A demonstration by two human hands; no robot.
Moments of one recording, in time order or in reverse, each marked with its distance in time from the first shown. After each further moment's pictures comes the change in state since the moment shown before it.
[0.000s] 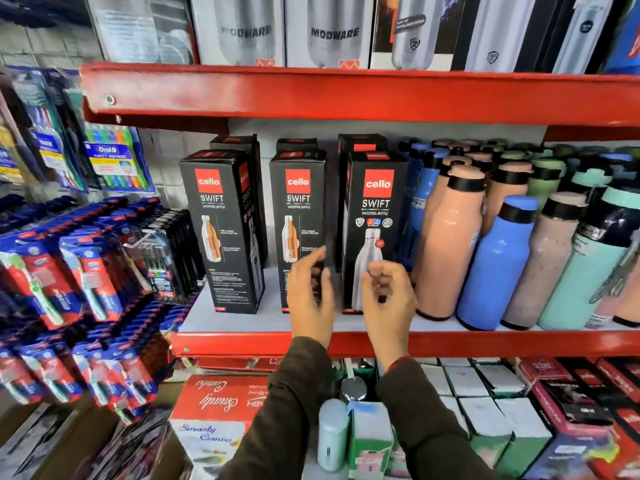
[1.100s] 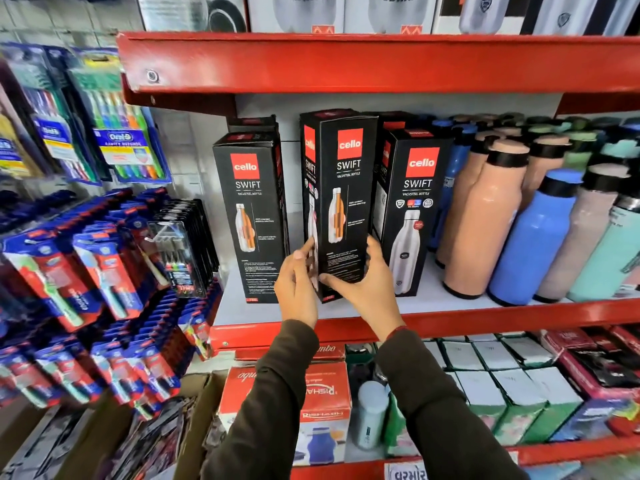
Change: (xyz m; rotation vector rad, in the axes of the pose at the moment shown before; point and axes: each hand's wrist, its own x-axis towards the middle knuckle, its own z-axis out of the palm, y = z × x) left_hand 0.025 -0.047 -0.068 -0.452 -0.038 -0.496; right_hand -0.019 -0.015 0.082 -0.120 -0.354 0.281
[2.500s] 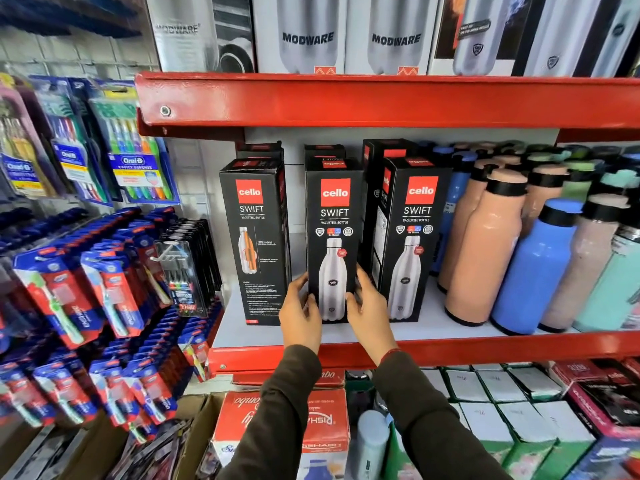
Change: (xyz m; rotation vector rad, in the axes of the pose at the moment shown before) left_hand 0.006 -0.026 -0.002 0.391 0.017 0.027; right_hand 0.010 0.023 0.006 -0.147 -0.056 -0.015
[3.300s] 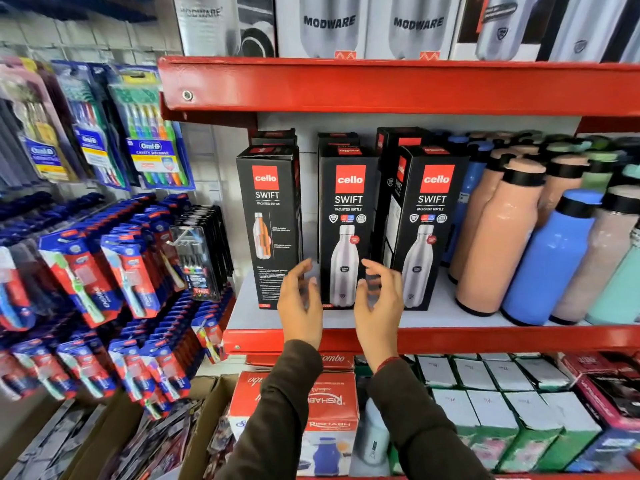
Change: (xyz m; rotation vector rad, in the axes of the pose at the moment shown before) left_hand -0.014 0.007 -0.025 -0.059 0.087 0.175; right_hand -0.036 -0.022 0.011 0.150 0.371 -0.162
